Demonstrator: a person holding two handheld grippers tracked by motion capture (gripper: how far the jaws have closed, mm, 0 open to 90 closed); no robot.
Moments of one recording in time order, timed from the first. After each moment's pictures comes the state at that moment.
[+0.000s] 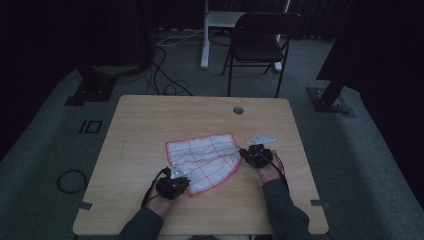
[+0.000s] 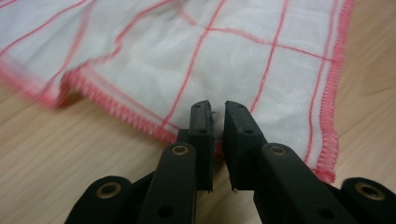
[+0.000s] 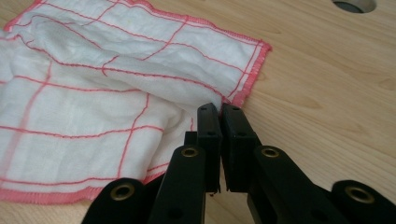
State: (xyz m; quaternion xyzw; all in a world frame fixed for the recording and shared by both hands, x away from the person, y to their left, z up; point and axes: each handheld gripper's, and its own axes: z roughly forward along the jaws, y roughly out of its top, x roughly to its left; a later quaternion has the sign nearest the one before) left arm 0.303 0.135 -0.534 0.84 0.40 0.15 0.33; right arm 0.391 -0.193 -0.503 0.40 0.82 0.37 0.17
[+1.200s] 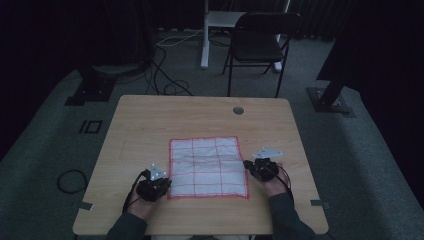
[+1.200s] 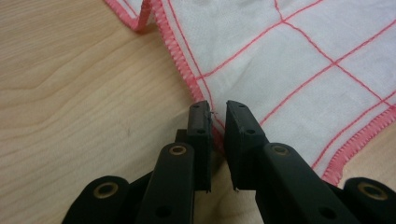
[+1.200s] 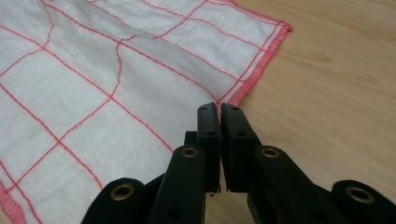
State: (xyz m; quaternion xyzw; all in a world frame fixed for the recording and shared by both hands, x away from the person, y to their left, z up) left arm 0.289 0.181 -0.532 0.82 0.44 0.17 0.31; right arm 0.350 -0.209 -0.520 0.40 0.82 0.38 0.17
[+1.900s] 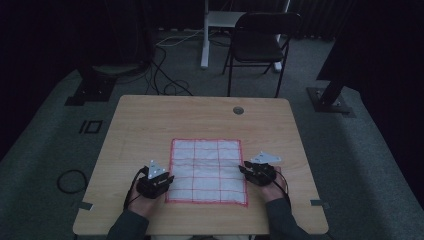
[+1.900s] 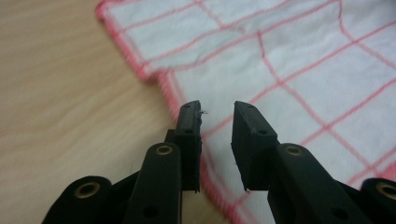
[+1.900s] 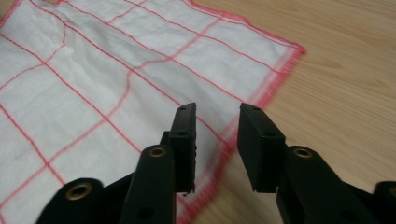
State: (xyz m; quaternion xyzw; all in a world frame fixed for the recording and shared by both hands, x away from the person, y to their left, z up) left arm 0.298 0.173 -0.518 0.81 0.43 0.18 0.36; right arm 0.339 -0.194 -0.522 0.39 0.81 0.40 0.18
